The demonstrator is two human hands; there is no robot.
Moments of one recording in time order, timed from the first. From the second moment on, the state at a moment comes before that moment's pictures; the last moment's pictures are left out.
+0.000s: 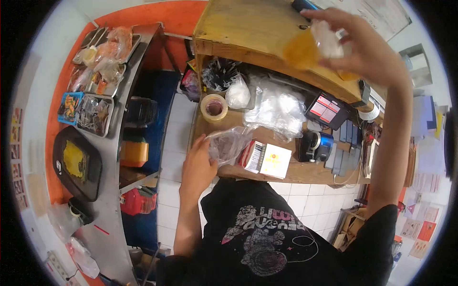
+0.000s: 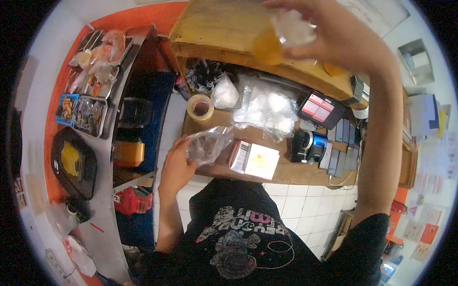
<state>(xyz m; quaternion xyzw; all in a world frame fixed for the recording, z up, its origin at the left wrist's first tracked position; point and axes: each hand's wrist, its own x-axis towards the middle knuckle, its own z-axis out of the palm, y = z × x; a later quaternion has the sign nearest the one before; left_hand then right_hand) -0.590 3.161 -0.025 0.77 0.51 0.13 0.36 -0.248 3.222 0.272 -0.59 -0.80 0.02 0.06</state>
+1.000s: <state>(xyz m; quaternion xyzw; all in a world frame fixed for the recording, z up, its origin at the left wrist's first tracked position) -0.561 3.145 -0.142 -0.07 0.14 0.52 0.84 -0.438 3.116 0.005 -0.61 -0.70 0.29 0.24</state>
